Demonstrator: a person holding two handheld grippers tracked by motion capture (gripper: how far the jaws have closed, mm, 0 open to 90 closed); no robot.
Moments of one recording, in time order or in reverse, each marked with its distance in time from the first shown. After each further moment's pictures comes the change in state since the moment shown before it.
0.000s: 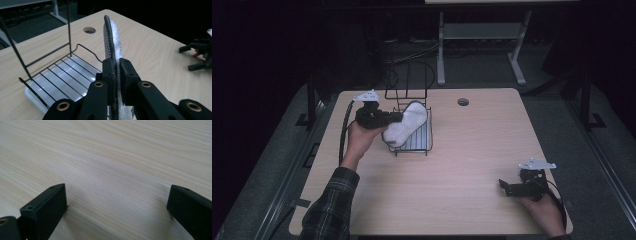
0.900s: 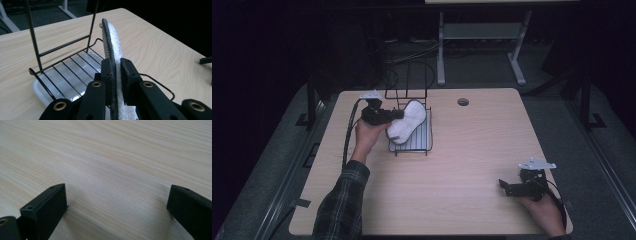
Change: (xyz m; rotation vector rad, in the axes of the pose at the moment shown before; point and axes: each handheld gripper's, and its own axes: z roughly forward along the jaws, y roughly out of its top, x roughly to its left) left arm 0.040 -0.019 0.033 0.003 0.037 -0.117; right arm 0.000 0.000 0.000 0.000 0.000 0.000
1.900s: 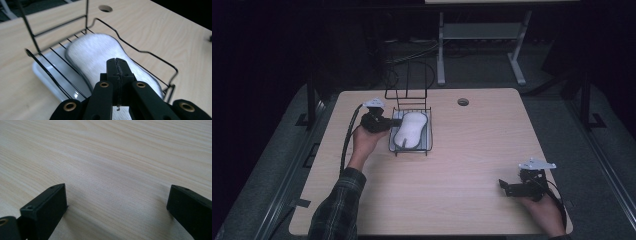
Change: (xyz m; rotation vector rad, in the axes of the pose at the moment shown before) left arm -0.017 -0.020 -0.005 0.096 0.023 0.078; right arm 0.000 0.000 0.000 0.000 0.000 -0.001
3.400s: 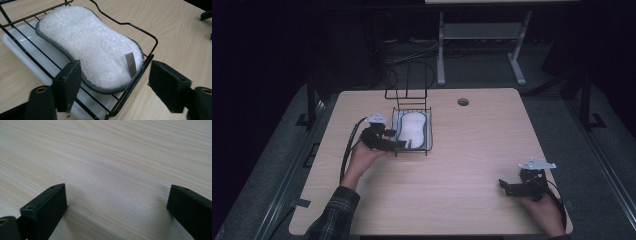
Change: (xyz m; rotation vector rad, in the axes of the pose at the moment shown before) left arm -0.032 -0.028 -0.010 0.065 0.001 0.017; right arm 0.000 0.000 0.000 0.000 -0.001 0.002
